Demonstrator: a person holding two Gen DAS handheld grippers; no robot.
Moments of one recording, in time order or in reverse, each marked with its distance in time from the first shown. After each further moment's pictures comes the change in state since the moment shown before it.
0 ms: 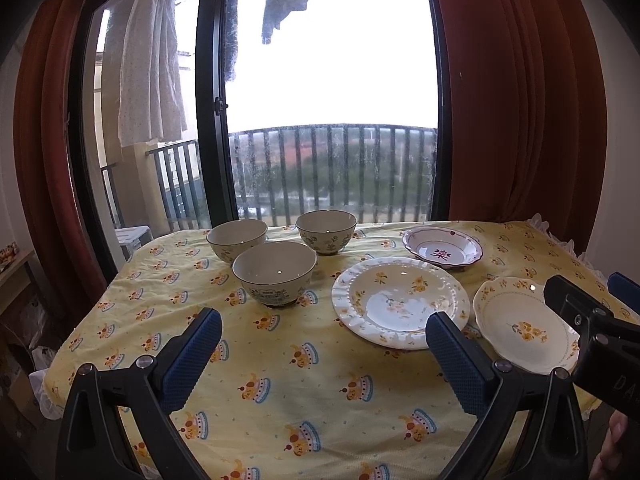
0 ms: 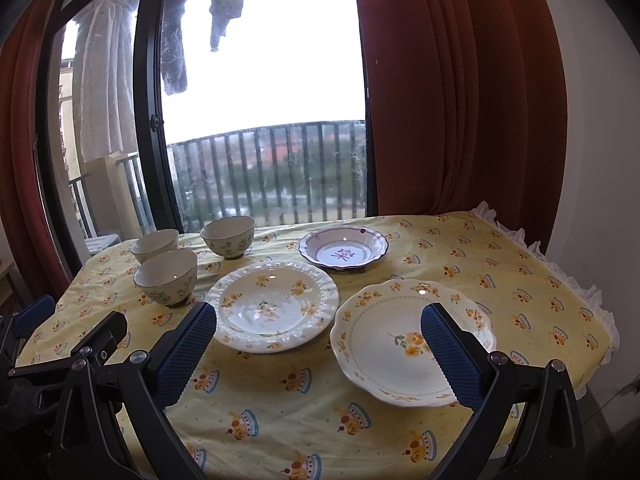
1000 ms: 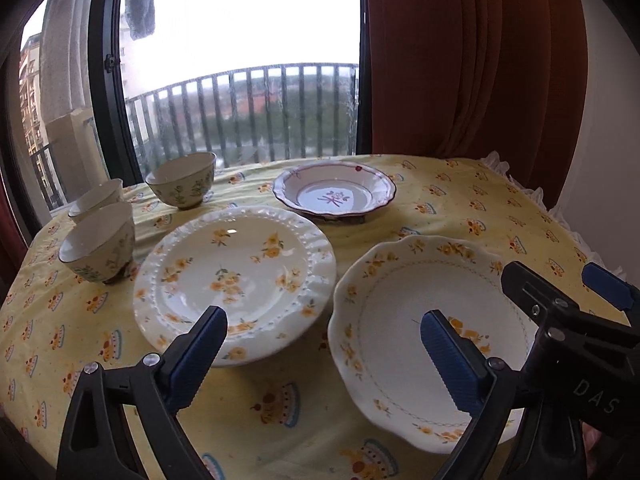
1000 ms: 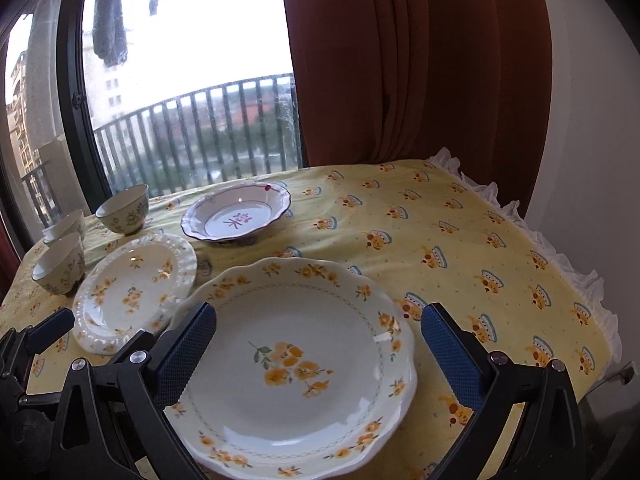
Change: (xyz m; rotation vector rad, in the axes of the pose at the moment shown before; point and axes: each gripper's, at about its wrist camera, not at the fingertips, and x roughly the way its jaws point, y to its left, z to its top) left arm 0.118 -0.176 -0.010 0.055 0.236 -0.143; right arm 0.117 -0.148 -0.005 0.049 0.177 -0.097
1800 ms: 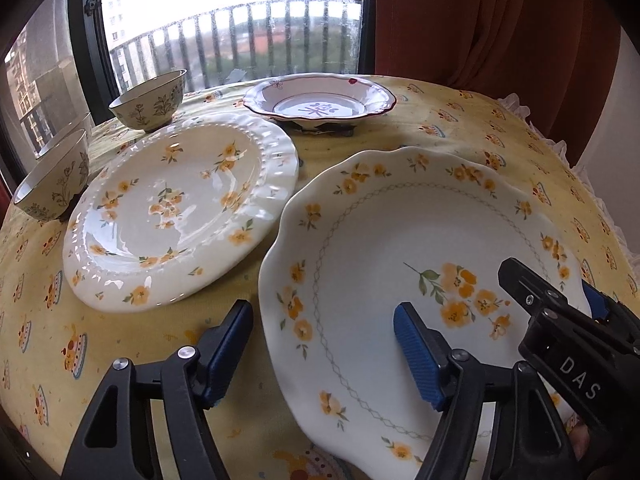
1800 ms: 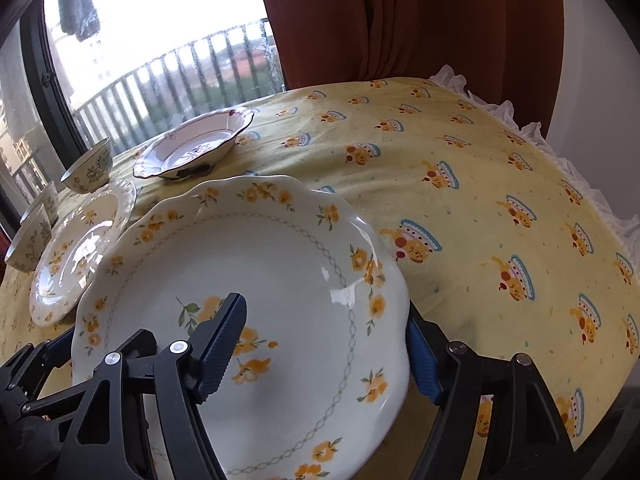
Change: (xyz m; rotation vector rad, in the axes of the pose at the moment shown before) left arm 0.060 -0.029 -0.023 -0.037 0.229 0.008; right arm 0.076 -0.040 -0.033 0.060 0.211 0.039
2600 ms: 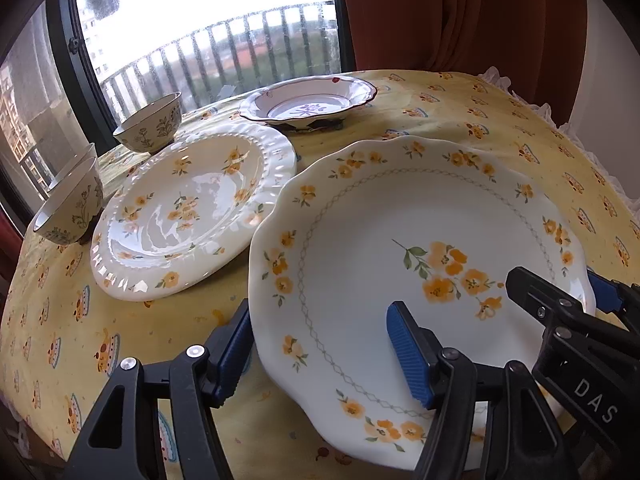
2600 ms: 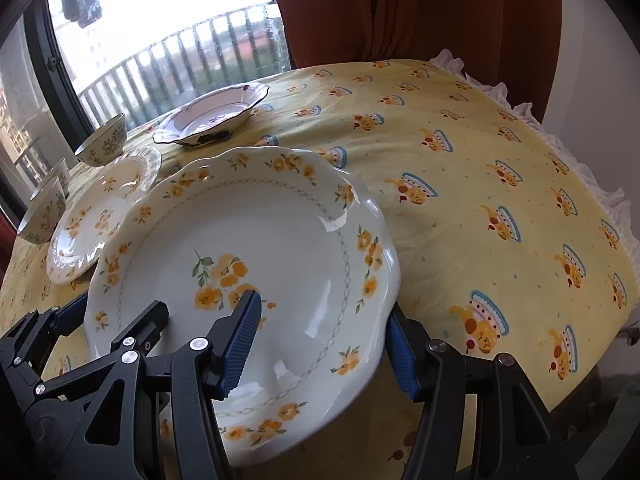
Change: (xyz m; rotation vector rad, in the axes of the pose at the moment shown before) left arm -0.019 -0.002 -0.019 0.122 -0.014 0.047; right arm -0.027 0.011 -0.025 -0.009 0.081 0.011
